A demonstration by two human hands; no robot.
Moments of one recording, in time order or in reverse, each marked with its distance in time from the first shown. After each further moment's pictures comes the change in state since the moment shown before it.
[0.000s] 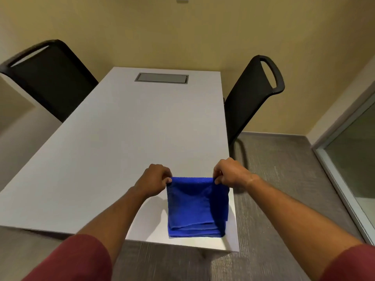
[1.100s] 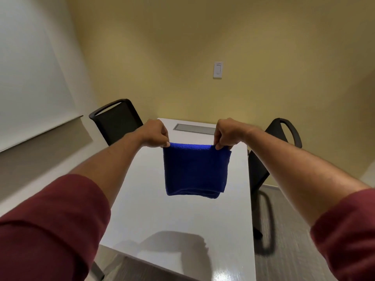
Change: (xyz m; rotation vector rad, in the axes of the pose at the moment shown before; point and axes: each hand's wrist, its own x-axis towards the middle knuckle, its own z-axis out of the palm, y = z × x) left_hand -0.055 0.076 -0.275 0.143 0.249 -0.061; right_hand -0.028 -0.165 -0.227 -0.175 0.219 -0.219
